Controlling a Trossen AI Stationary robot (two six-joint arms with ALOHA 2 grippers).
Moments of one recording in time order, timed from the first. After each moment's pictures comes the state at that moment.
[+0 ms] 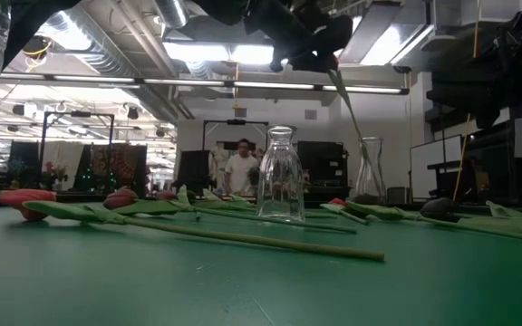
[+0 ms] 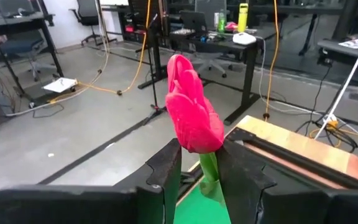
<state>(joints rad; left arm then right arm) 0.28 2.05 1.83 0.00 -0.48 -0.07 0.39 0.11 0.04 0.09 0.69 0.25</state>
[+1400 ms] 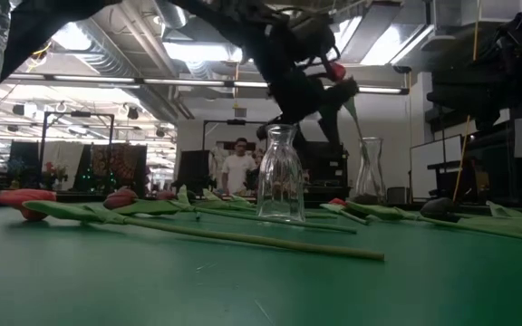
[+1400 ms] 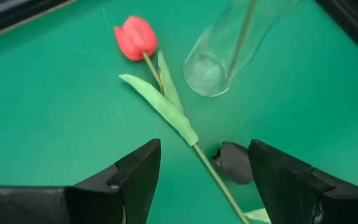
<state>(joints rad) 0.23 2.20 1.83 -0.54 -0.22 -0.66 0.39 0.11 0.04 0.07 0.66 0.26</state>
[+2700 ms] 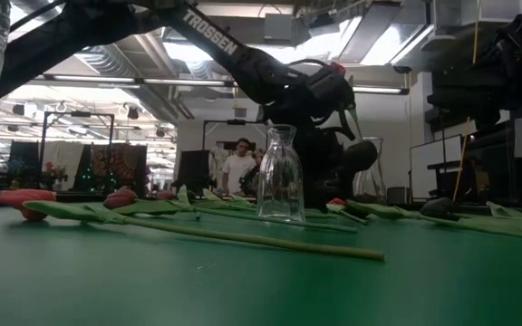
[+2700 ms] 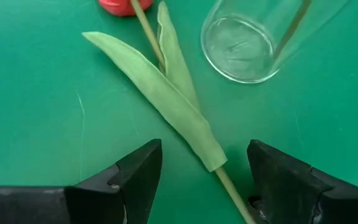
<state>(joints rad) 0.21 2.41 1.83 -0.34 -0.27 -0.70 0.39 0.11 0.04 0.05 0.66 0.27</state>
